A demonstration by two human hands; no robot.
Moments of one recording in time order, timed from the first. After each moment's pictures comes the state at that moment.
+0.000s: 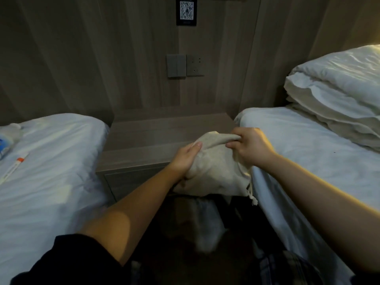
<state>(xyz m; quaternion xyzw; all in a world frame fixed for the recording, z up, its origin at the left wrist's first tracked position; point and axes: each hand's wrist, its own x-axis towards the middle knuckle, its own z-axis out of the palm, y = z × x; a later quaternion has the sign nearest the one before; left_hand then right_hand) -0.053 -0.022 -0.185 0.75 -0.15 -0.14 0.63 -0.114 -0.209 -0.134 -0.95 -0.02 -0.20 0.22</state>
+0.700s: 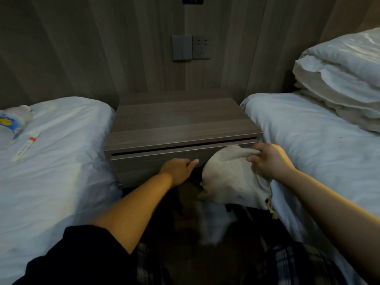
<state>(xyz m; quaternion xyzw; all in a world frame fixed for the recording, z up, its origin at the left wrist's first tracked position) -0.072 0.020 -0.255 0.95 -0.22 -0.10 0.18 -0.163 -0.236 -0.205 -0.97 0.05 -0.13 0.20</state>
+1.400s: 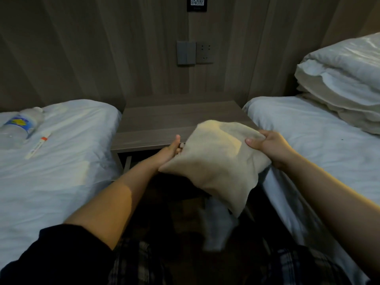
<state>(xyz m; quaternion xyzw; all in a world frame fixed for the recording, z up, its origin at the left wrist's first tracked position) -0.081 0.048 -0.195 0.83 -0.05 -0.20 0.52 -0.157 -0.223 -0.167 -0.81 0.10 -0.09 0.57</state>
